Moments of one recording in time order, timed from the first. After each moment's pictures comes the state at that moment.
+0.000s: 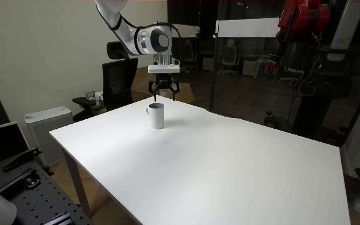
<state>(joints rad) 0.03 0.68 0.06 -1.56 -0.15 2.16 -0.47</state>
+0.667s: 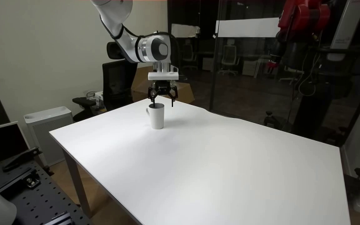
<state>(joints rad) 0.04 0.77 0.07 -1.51 -0.16 2.17 -0.47</state>
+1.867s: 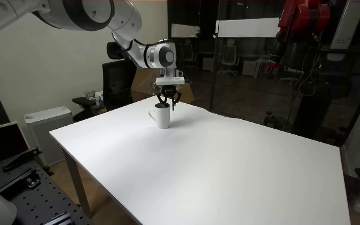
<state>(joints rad) 0.05 1.01 0.07 -1.16 -0.16 2.10 -0.50</state>
